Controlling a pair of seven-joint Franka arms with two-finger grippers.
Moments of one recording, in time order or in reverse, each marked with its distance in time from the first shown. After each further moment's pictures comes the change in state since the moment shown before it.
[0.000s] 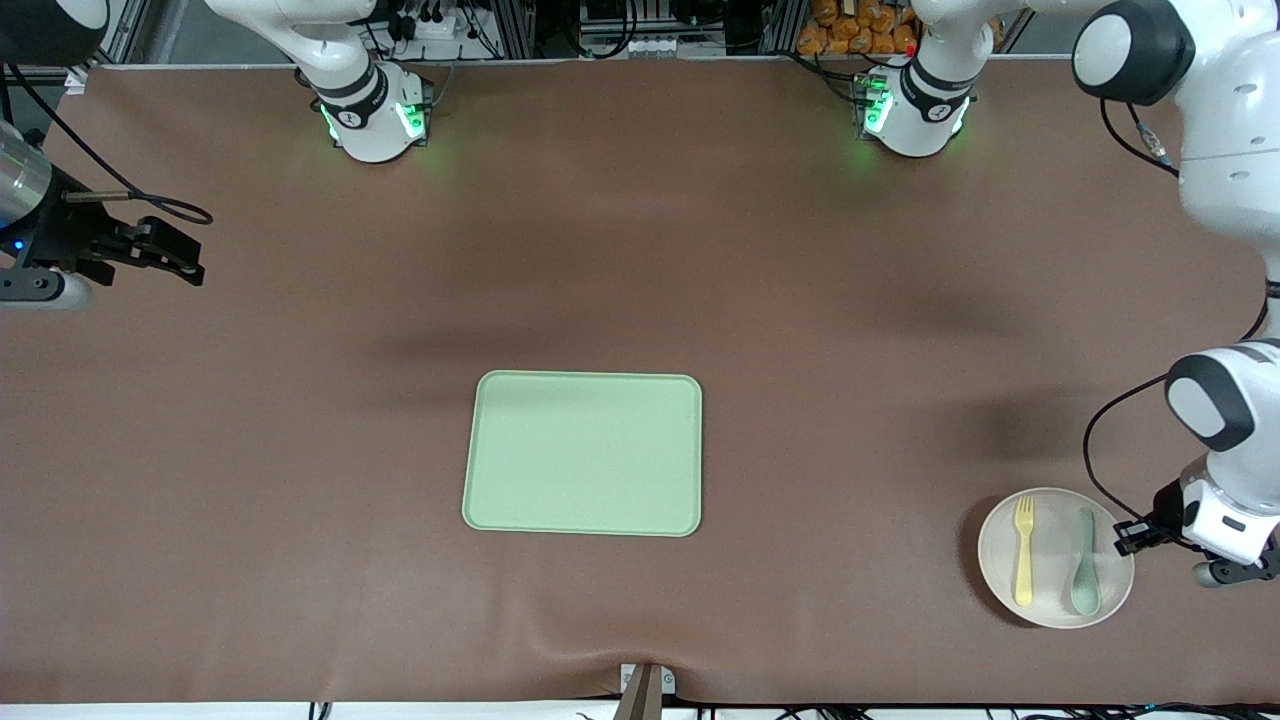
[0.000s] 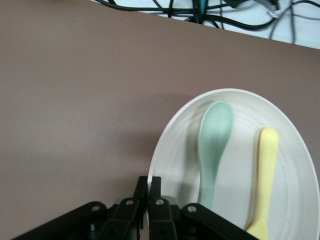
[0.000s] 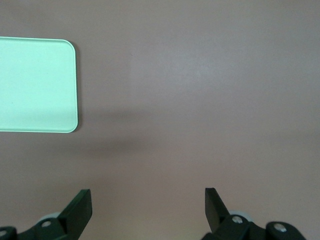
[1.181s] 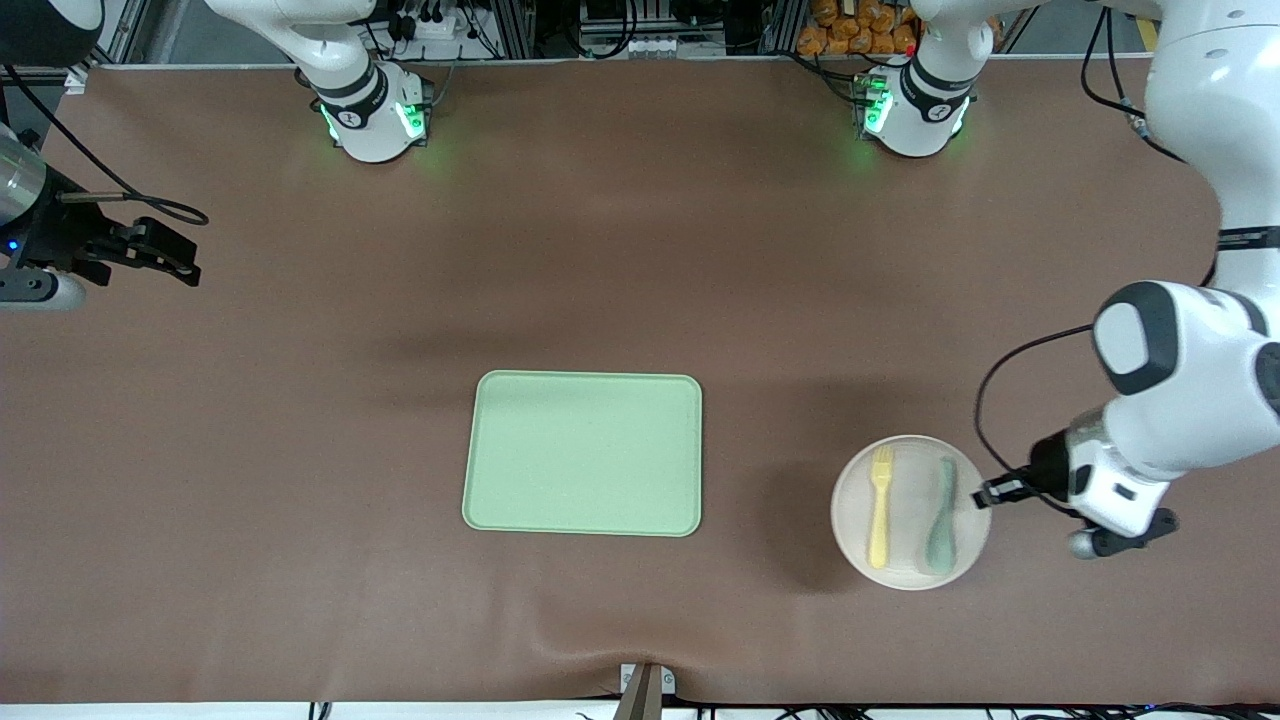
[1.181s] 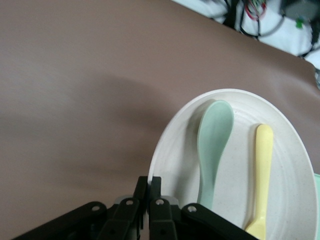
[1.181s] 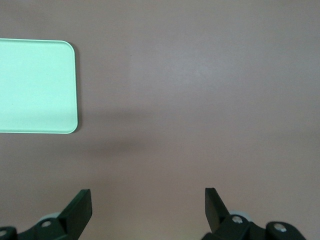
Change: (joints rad) left arm -0.123 -0.217 -0.233 -0.139 -0.050 -0.199 -0.411; right arm -0.007 0.000 -0.002 0.000 0.018 0.001 0.000
